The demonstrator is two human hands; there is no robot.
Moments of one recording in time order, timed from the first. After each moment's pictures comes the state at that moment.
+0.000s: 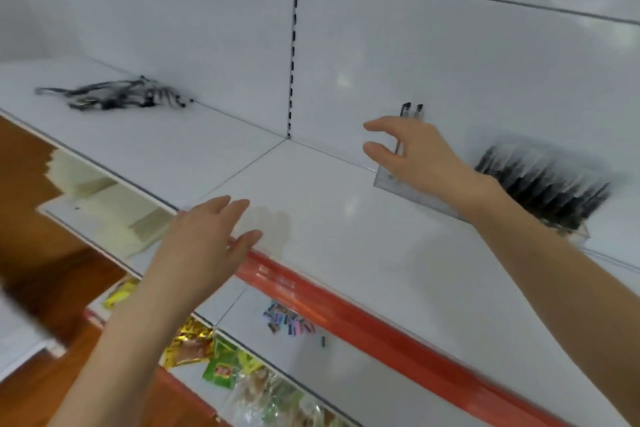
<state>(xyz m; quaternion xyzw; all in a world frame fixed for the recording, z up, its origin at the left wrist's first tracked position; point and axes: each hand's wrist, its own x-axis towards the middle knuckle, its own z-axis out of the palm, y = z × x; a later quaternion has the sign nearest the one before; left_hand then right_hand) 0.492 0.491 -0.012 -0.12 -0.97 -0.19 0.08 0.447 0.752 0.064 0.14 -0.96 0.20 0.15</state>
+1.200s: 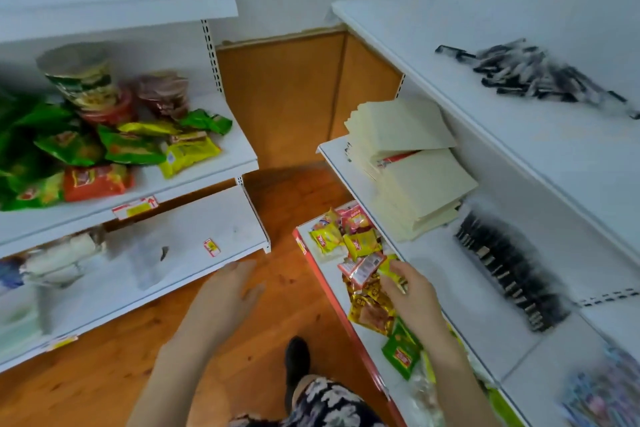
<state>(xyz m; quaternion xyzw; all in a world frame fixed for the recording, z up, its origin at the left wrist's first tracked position) 0.481 -0.005 -0.183 0.25 -0.93 -0.25 -0.11 0.372 0.234 -0.209 0.05 -0.91 0.38 -0.16</state>
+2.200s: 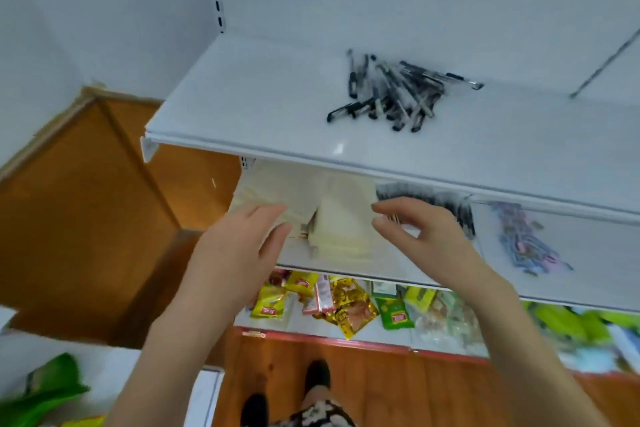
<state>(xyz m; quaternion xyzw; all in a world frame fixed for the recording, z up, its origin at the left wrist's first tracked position) 0.139 -0.097 -0.065 -0.35 -0.90 -0.26 0.01 0.235 0.115 -0.060 -0.14 -0.92 0.36 0.10</state>
